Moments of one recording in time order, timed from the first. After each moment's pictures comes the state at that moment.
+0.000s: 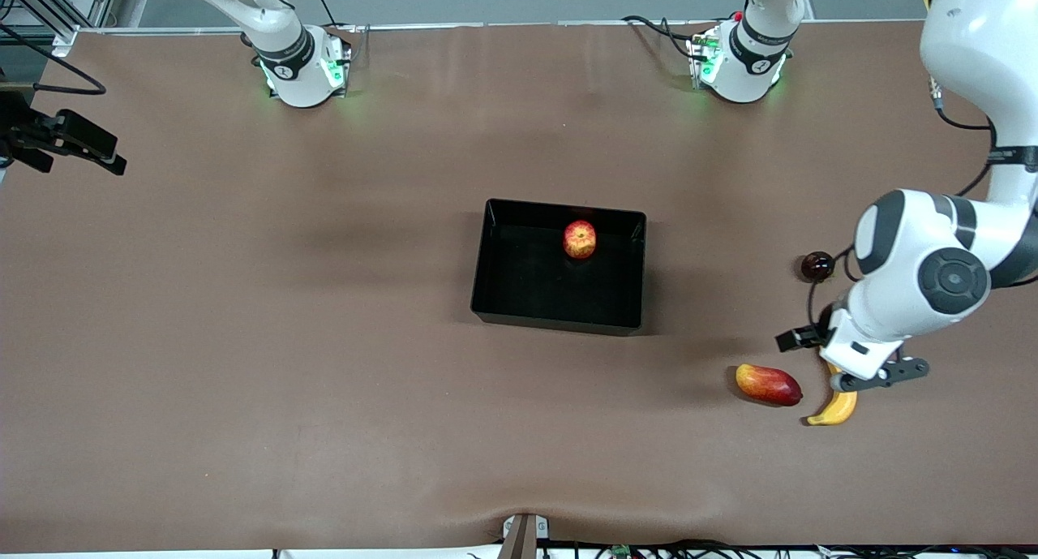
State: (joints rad) left arm 0.31 0.57 -0.44 -1.59 0.38 2.10 -0.38; right arm 0.00 -0.02 -0.01 -1.49 0.02 1.43 0.02
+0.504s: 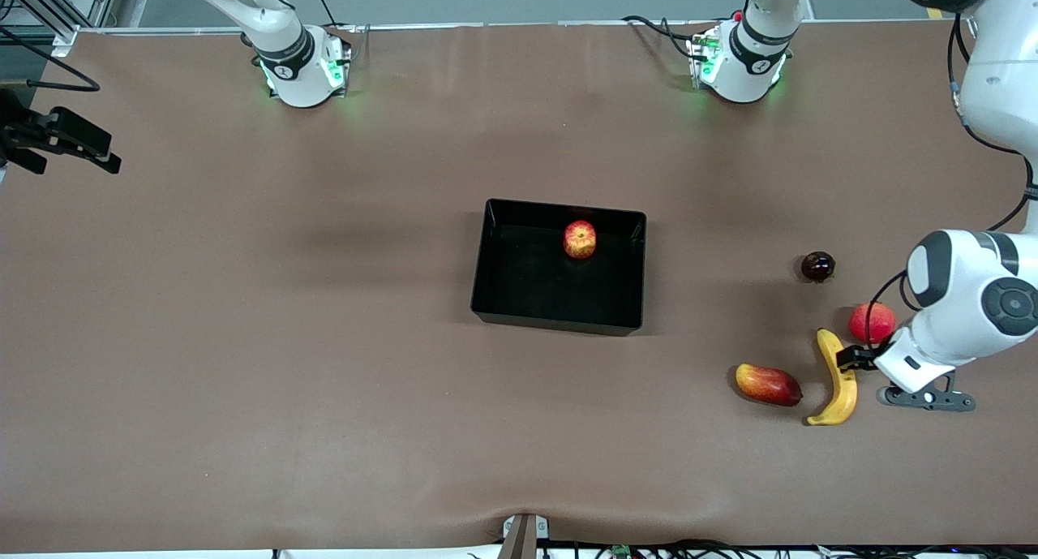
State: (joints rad) left arm 0.49 0.77 -0.43 -1.54 0.47 2.32 0.02; right arm -0.01 -0.02 -0.01 -1.49 0.02 1.42 0.00
